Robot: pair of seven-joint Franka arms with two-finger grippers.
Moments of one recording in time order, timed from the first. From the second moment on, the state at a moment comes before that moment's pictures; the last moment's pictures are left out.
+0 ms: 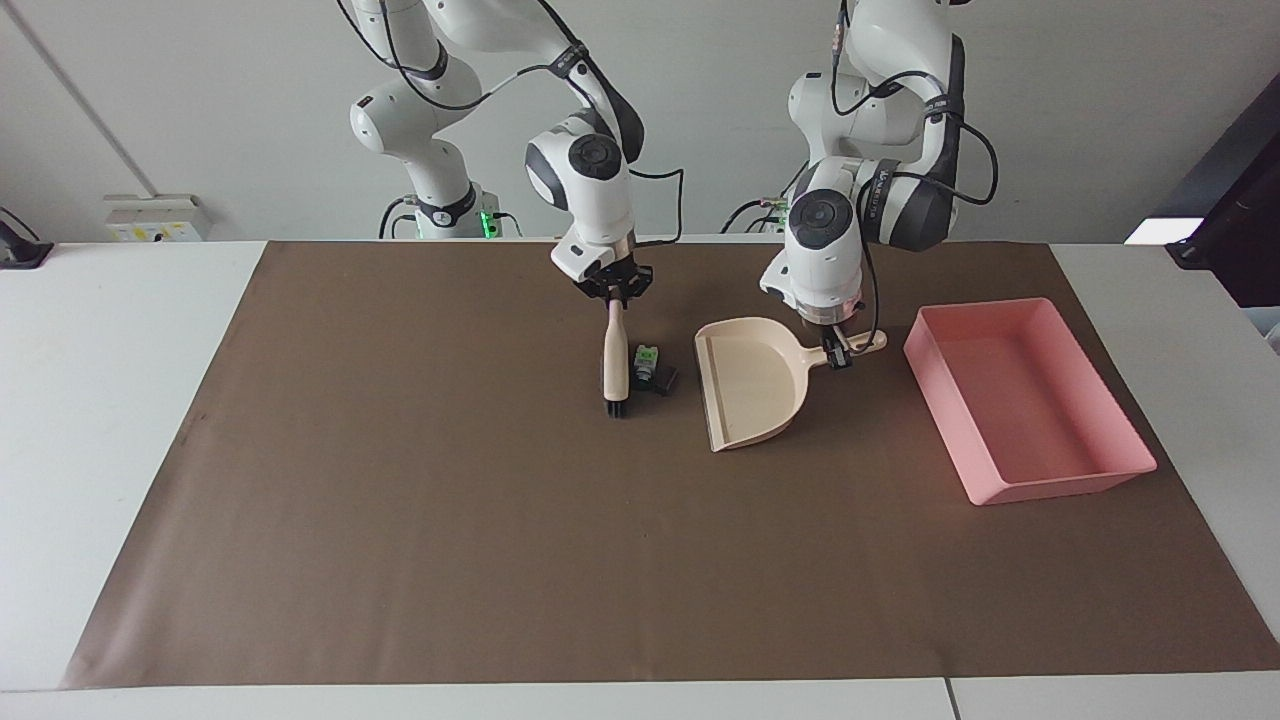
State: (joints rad) left arm -0.43 0.08 -0.03 -2.07 0.28 1.90 0.99; right arm 0.80 0.06 -0.01 -2.29 0.20 2.32 0.68
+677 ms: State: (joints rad) left arm -0.46 0.08 -0.03 -2.15 0.29 2.03 0.97; right arm 0.86 0.24 0.09 -2.06 0.49 2.42 0.64
